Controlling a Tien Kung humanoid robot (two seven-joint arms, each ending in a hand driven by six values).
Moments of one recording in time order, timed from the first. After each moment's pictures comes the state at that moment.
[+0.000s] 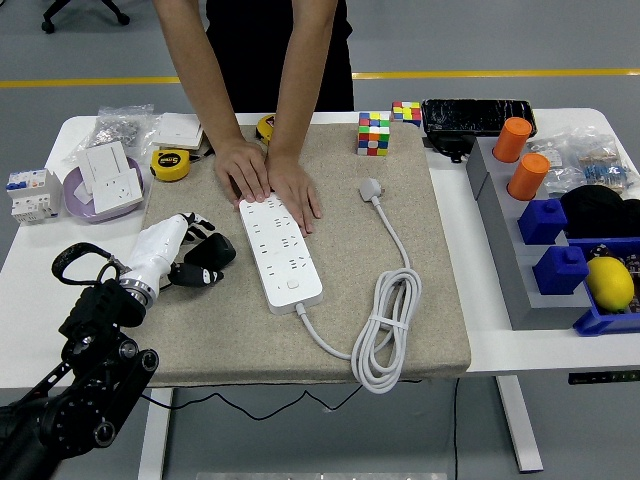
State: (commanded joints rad) left arm -0.22 0.03 -1.28 -1.14 2.26 0.13 0.15; right arm 0.08 -0.11 1.45 0.18 -1.49 0.01 -0.08
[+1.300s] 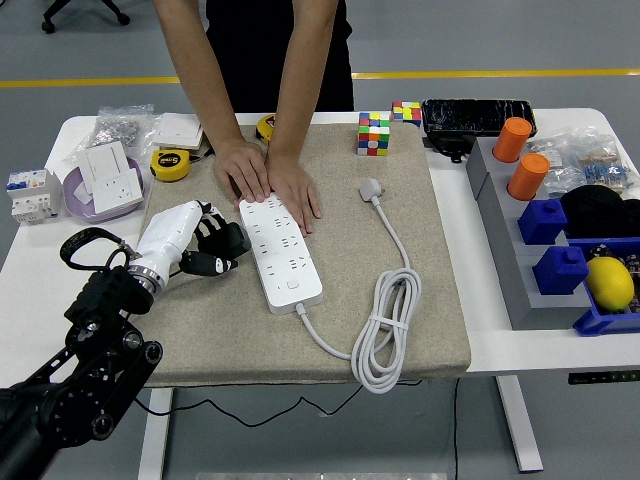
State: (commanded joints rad) left arm -0.27 0.07 -1.19 -1.20 2.21 0.13 0.15; right arm 0.08 -0.11 1.46 0.18 -1.49 0.01 -0.08
